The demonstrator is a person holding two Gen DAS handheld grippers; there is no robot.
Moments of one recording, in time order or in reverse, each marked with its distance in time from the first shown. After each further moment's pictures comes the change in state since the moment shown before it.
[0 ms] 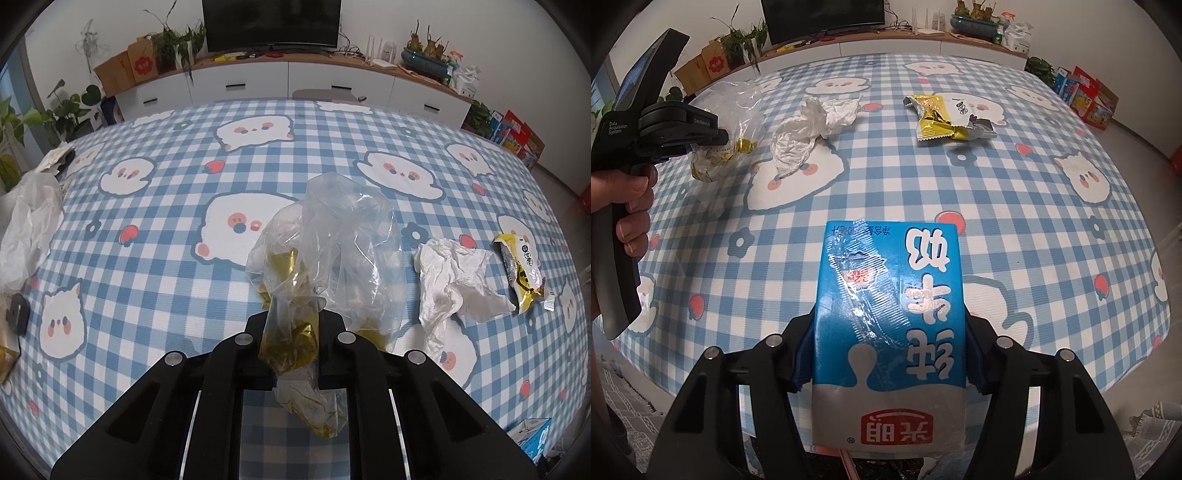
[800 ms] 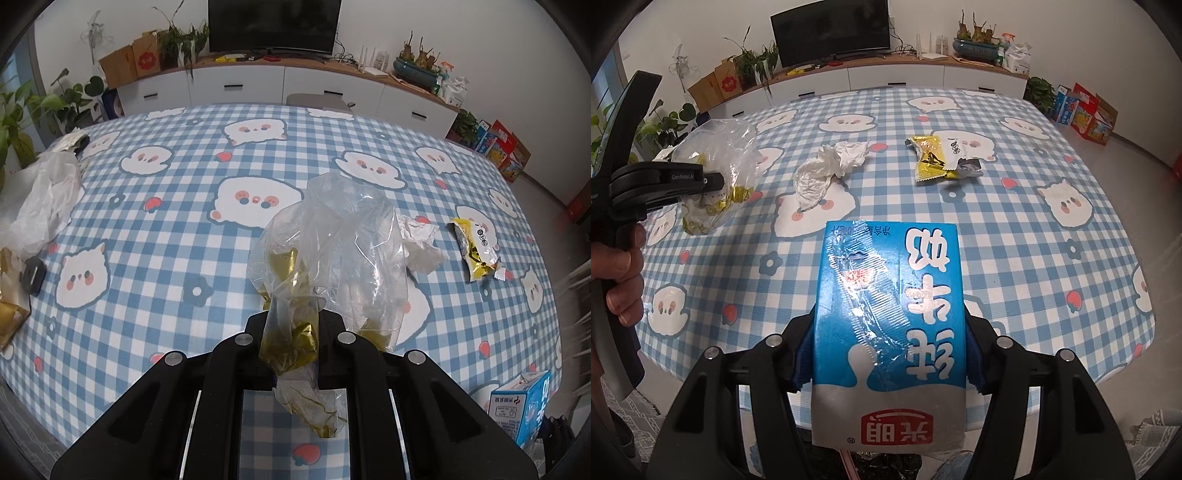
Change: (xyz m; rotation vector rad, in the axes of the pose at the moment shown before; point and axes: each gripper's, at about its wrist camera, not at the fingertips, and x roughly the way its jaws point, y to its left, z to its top) left arm -0.067 0.003 -0.039 -0.036 -0.002 -0.051; right arm -0.047 -0.005 0.004 -0.003 -0.087 0.031
